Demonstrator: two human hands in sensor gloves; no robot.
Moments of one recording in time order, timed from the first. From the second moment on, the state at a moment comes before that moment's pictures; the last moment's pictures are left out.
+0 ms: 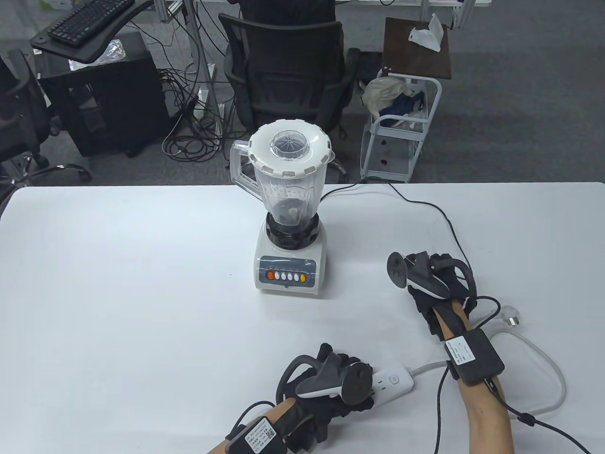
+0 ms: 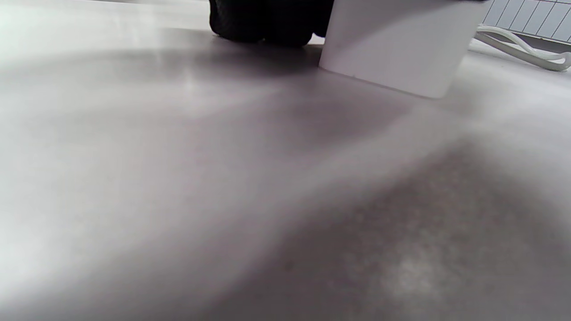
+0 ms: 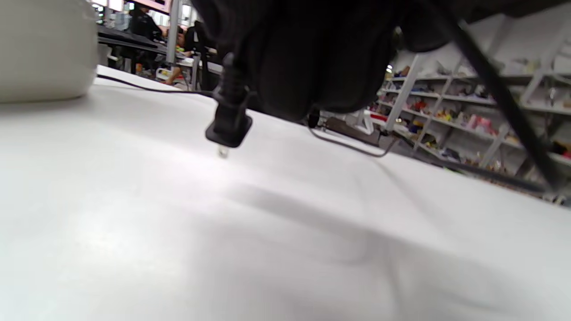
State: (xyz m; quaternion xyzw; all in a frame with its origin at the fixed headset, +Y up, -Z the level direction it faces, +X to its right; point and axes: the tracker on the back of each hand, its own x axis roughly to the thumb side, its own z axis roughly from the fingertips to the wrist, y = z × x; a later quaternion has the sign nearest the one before) left_hand 0.017 -0.776 -0.254 -0.19 -0.32 0.03 0.93; right_hand 0.197 -0.728 -0.442 -0.02 -0.01 -0.99 0.12
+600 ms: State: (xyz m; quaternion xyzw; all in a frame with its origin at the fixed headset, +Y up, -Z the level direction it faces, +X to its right) left_hand 0.017 -0.775 -0.256 -0.20 -0.31 0.02 0.93; right_hand 0.202 -0.742 -0.412 -0.06 -0.02 -1.00 0.06
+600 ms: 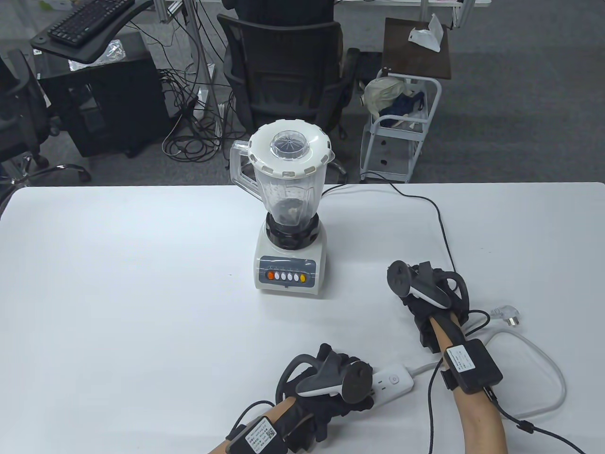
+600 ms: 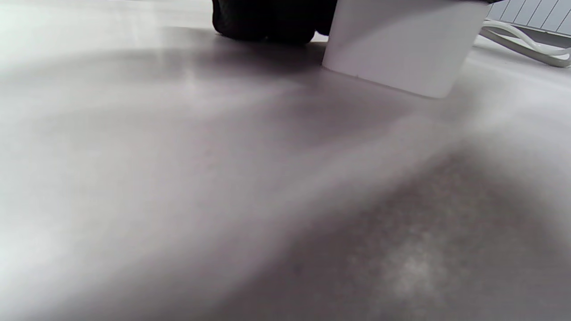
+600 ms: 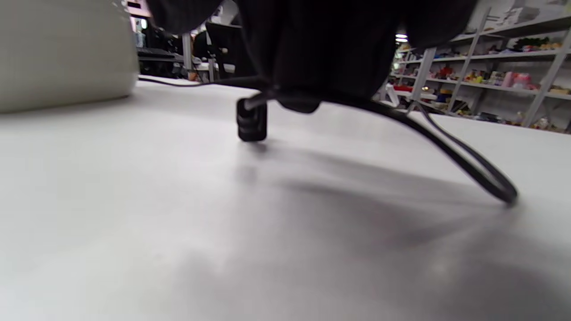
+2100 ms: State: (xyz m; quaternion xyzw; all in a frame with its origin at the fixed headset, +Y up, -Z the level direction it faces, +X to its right) left_hand -0.238 -0.724 -0.286 0.04 -0.02 -0.09 0.99; right_hand 0.258 -0.719 -0.274 -0.14 0.05 -0.98 0.16
